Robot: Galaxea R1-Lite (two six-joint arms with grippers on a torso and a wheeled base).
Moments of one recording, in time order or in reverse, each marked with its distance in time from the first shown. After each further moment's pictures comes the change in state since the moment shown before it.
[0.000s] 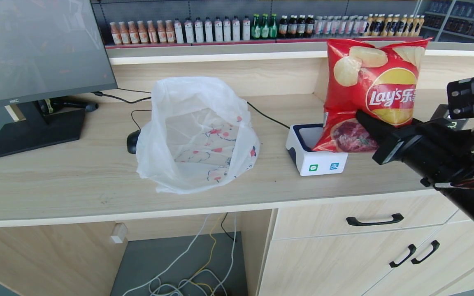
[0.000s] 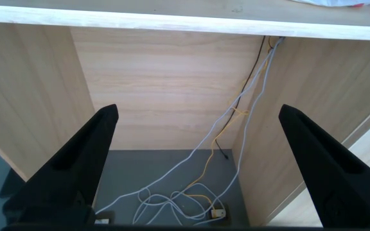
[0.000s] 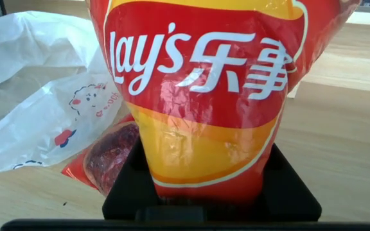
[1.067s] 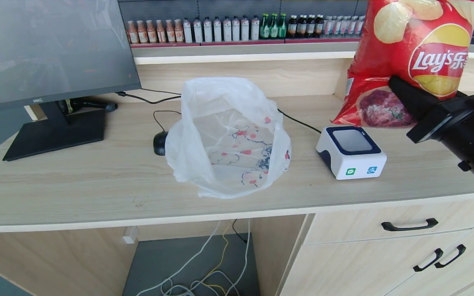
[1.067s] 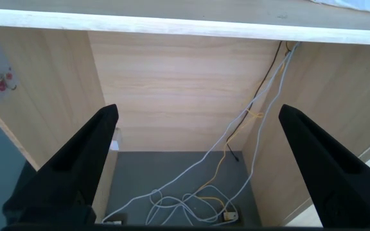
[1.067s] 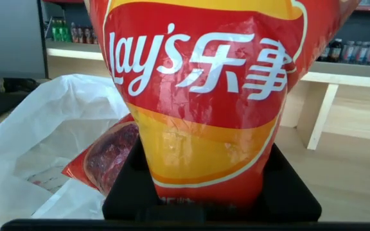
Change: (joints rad) left arm 0.000 0.000 0.000 0.000 0.000 0.000; right arm -0.010 -0.110 -0.026 -0.010 0.025 0.004
